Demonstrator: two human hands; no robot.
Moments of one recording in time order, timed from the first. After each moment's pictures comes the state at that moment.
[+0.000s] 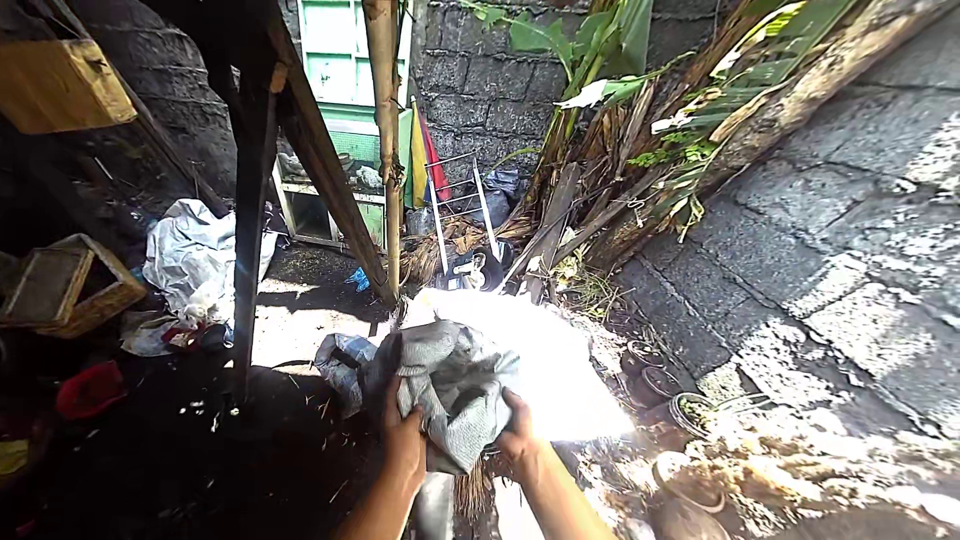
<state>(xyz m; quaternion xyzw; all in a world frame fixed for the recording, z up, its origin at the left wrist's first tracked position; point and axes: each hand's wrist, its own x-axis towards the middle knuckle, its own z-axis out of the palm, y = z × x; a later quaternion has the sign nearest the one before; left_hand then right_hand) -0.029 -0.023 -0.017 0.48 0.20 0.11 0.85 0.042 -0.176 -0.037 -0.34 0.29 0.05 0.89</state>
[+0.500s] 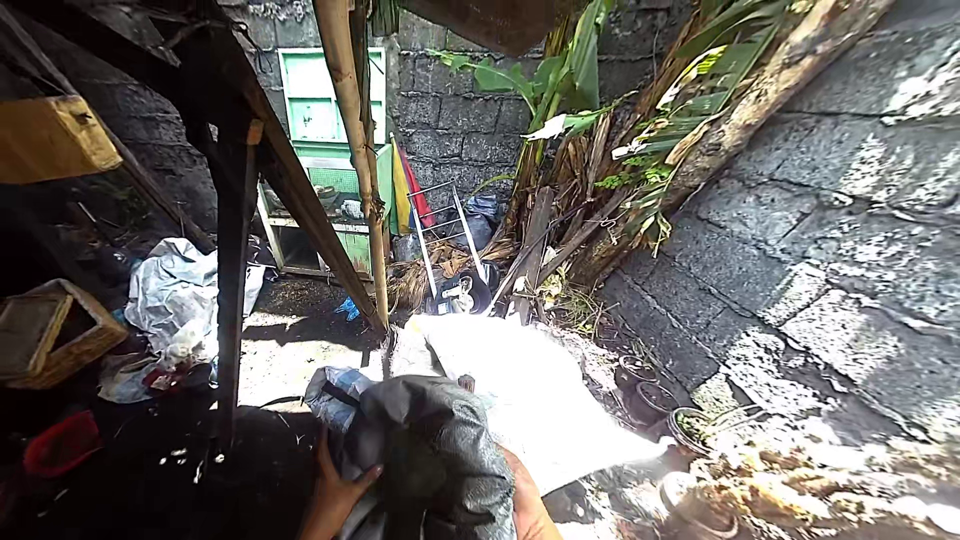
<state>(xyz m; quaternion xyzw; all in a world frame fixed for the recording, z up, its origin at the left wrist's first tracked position) -0.041 0.077 -0.068 0.81 0.18 0.11 0.55 -0.019 -0.171 -0.005 -0.21 0.00 0.20 0.96</state>
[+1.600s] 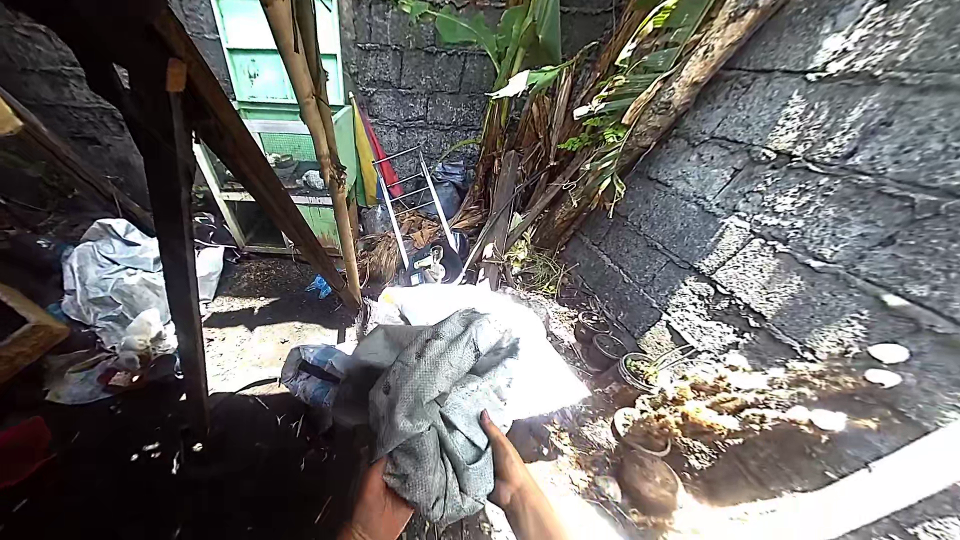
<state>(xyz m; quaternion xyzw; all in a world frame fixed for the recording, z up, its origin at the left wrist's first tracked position) -0.069 -0.020 -0.066 0.24 0.11 -0.10 0.96 -0.014 -0.205 -0.066 -0.36 0.23 0.16 0.89</state>
